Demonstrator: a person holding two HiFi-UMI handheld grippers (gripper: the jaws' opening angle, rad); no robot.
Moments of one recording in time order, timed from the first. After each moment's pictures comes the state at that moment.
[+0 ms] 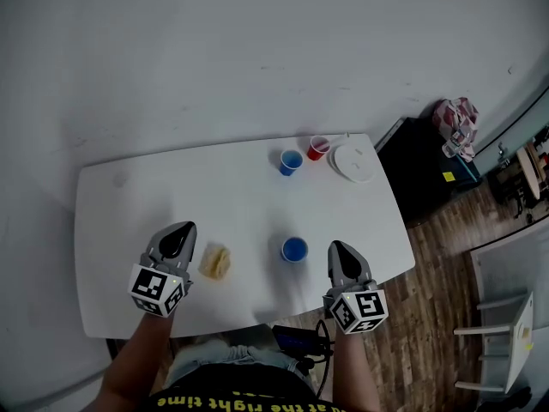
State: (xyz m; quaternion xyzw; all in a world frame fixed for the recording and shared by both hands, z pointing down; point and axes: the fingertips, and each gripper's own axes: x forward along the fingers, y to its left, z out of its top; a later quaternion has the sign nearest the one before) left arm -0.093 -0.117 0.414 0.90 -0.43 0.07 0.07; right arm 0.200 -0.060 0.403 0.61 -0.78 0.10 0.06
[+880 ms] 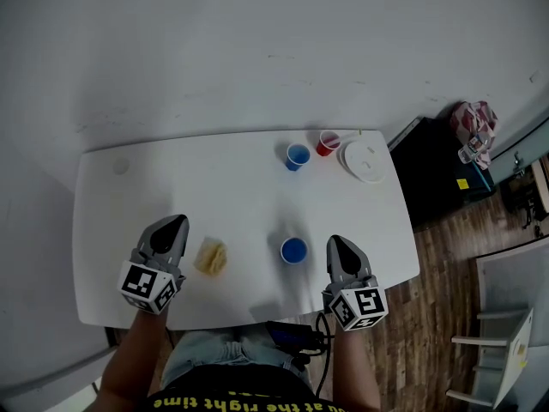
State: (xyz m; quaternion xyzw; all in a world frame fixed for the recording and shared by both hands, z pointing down) left arm -0.095 -0.126 0.417 0.88 -0.47 0.06 0.08; right arm 0.206 -0.090 0.421 0.57 -0.81 0.11 0.06
